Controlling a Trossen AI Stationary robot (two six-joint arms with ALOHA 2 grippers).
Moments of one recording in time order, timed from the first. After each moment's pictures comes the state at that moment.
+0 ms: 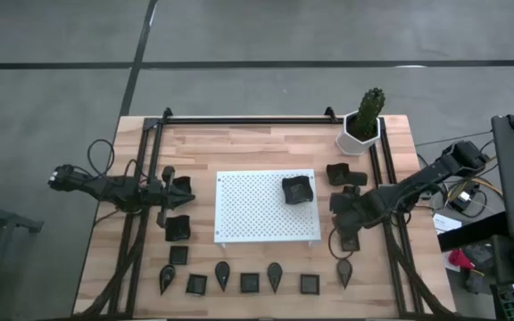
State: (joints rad) left arm -0.29 0.03 0.05 -0.07 -0.28 -0.09; right arm 0.43 1.27 0.79 -1.11 0.55 0.56
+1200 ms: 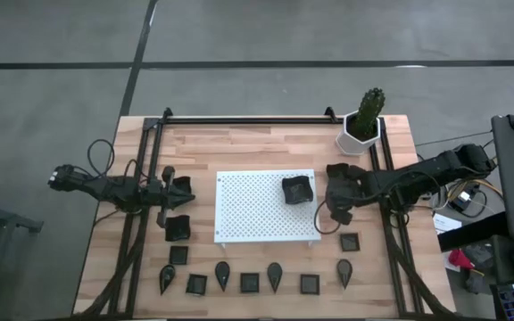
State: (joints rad) left arm -0.29 0.03 0.05 -0.07 -0.28 -0.09; right arm 0.17 1.23 0.73 -0.99 0.32 0.65
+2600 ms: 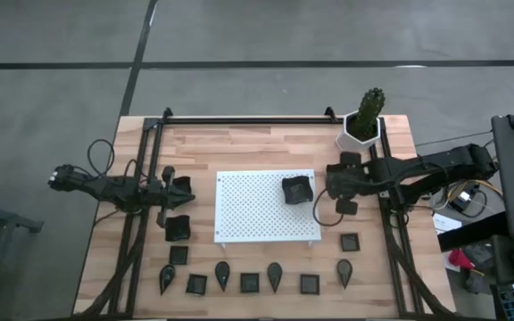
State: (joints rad) left arm -0.29 0.03 0.05 -0.07 -0.28 -0.09; right arm 0.12 1.18 0.97 -1.11 0.43 0.15
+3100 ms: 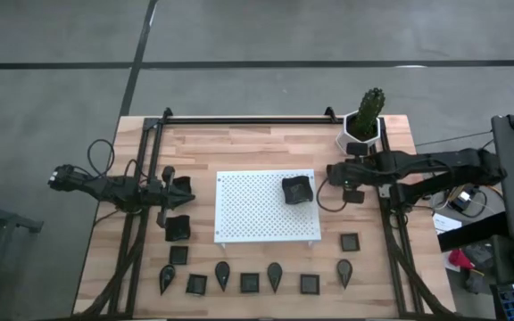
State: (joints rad) left arm -0.29 0.03 0.05 -0.07 -0.28 -0.09; right arm -0.04 1.09 0.84 -1.10 0.45 -0.03
